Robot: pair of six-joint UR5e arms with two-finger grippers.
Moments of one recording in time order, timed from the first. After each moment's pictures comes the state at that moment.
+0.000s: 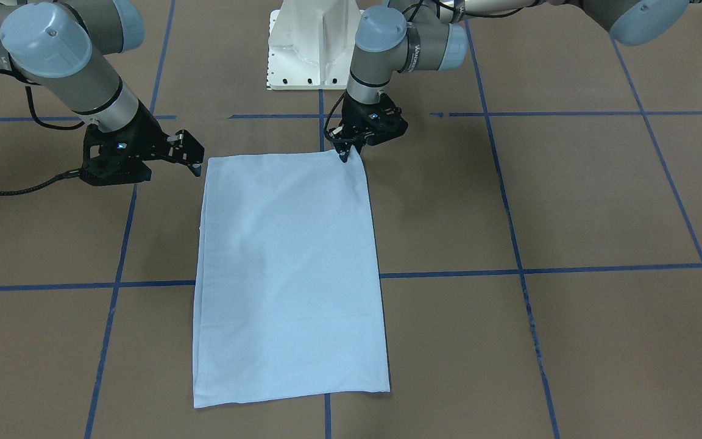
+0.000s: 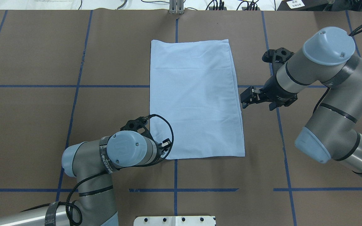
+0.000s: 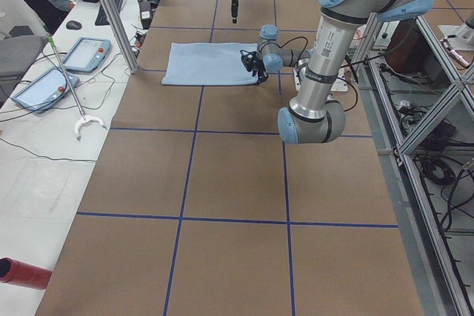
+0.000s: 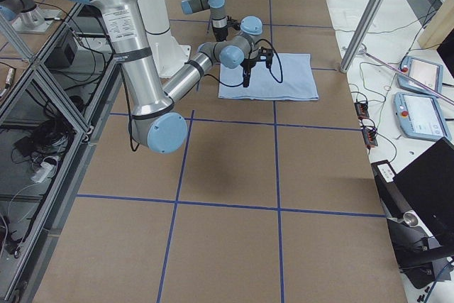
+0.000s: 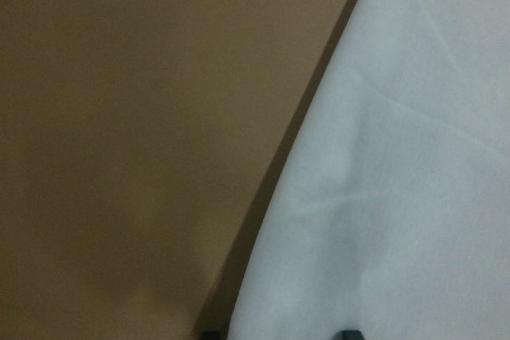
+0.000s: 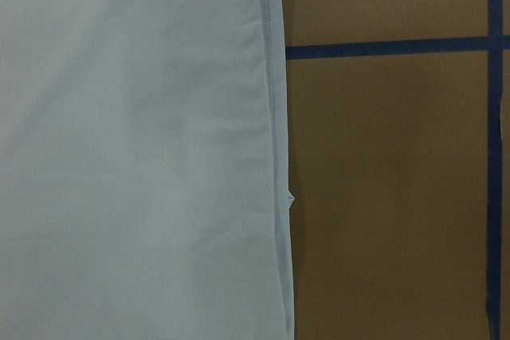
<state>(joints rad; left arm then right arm) -0.30 -2.15 -1.71 -1.81 -1.66 -1.89 0.77 -1.24 1.93 -1.50 2.16 1.06</state>
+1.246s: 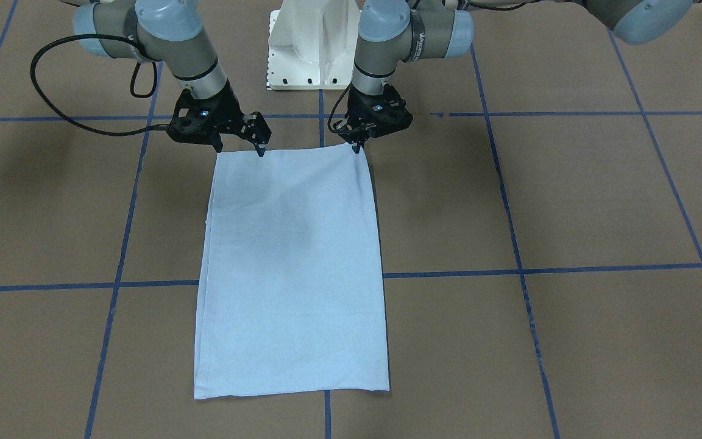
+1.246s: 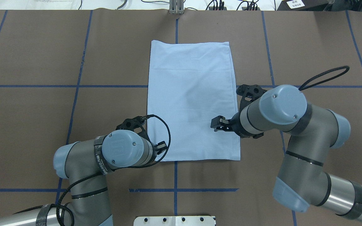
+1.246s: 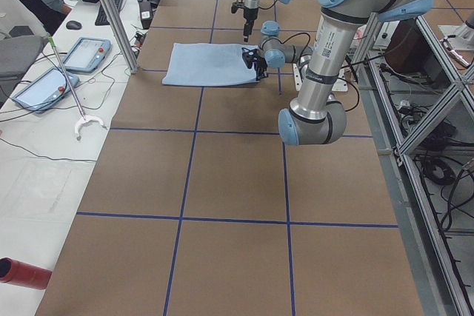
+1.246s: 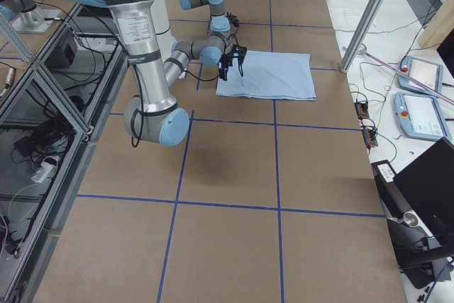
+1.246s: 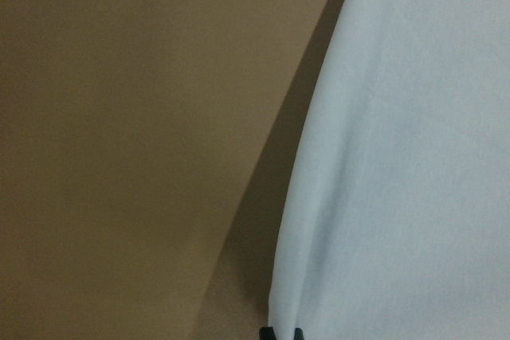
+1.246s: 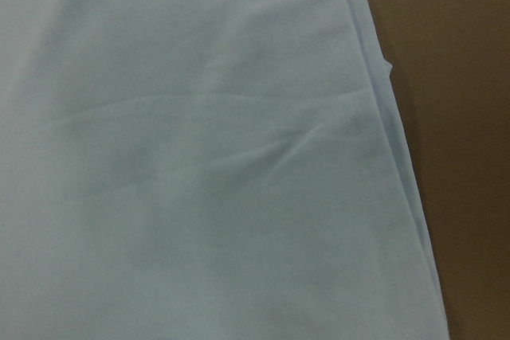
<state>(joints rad) -0.30 -2.13 -1.78 -1.71 -1.67 -1.80 0.41 -1.23 1.95 -1.39 1.78 1.61</state>
